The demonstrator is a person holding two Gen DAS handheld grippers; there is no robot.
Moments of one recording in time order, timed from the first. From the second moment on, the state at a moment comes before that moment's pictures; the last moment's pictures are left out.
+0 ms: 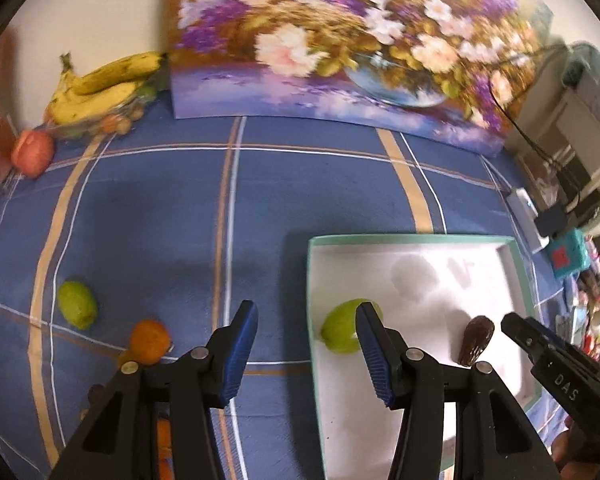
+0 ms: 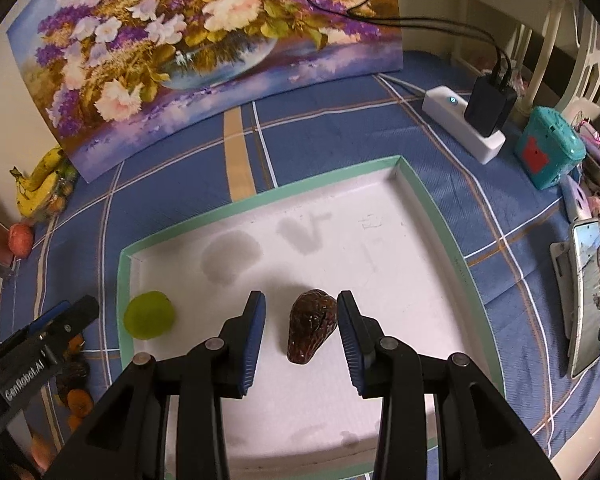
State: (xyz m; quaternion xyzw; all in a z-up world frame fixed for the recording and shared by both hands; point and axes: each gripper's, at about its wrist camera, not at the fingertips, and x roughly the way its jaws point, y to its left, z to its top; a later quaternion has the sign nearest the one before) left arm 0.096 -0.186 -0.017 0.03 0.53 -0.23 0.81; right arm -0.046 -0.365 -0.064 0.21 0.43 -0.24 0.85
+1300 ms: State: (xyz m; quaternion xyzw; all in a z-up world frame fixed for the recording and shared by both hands) left arm 0.105 -0.130 -0.015 0.01 0.49 -0.10 0.86; right arm -0.047 -0.345 -0.061 0.17 0.37 -0.20 0.89
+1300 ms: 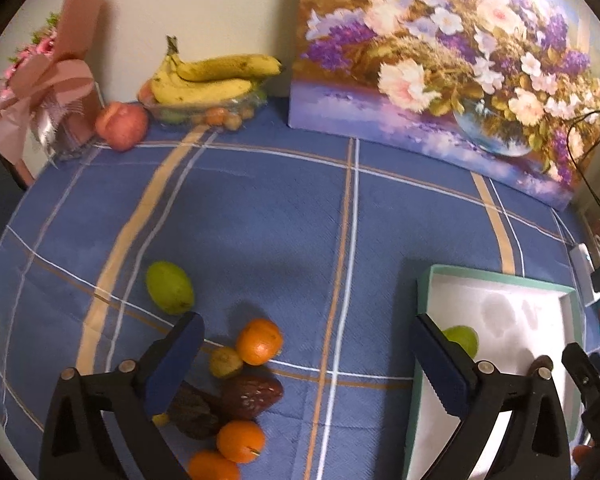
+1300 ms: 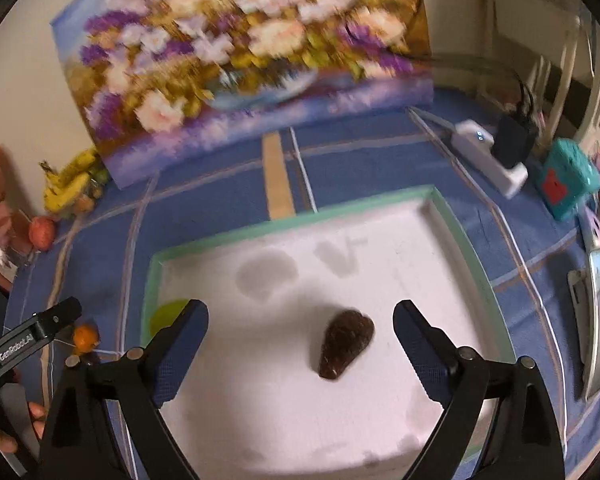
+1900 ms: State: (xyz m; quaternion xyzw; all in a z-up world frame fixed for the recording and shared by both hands) left arm 0.091 -0.088 0.018 0.02 0.48 -0.04 0.88; right arm -0.040 -0.310 -0.060 0.14 0.38 -0.16 0.90
